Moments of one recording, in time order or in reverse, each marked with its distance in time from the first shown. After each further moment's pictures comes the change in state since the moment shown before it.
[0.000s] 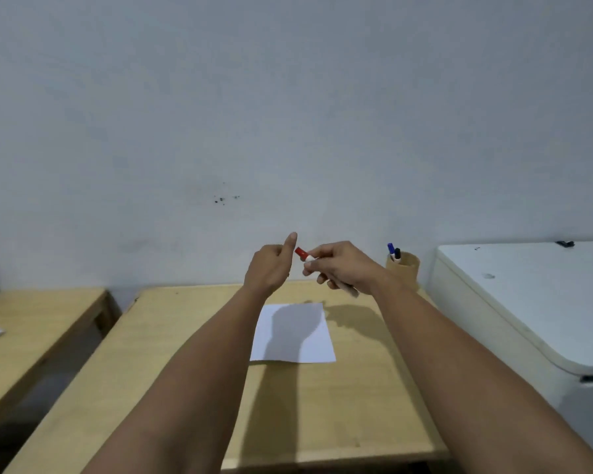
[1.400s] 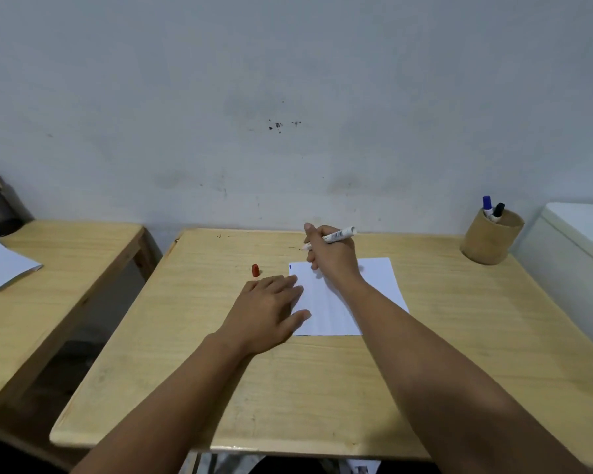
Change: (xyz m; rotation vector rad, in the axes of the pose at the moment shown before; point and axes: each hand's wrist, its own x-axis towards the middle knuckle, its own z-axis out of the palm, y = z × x) left_hand -0.067 -0.210 -0.055 0.723 -0.234 0.358; right_hand 0.100 0.065 0.188 0.247 0.347 0.103
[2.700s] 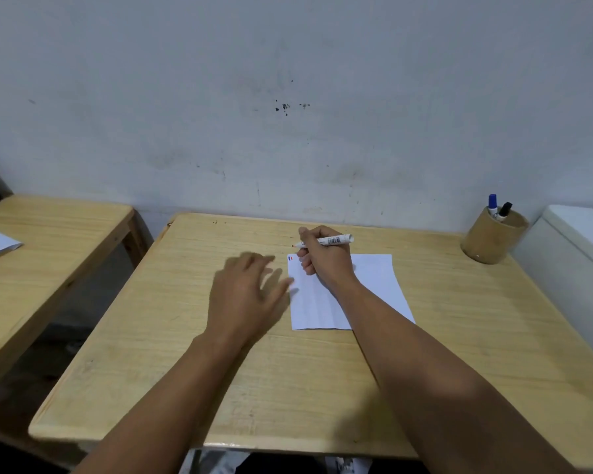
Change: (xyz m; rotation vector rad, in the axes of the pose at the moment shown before) left_hand -0.009 0.003 -0.008 -0.127 0.414 -0.305; right_hand 0.004 0.028 0.016 0.190 -0.049 0.022
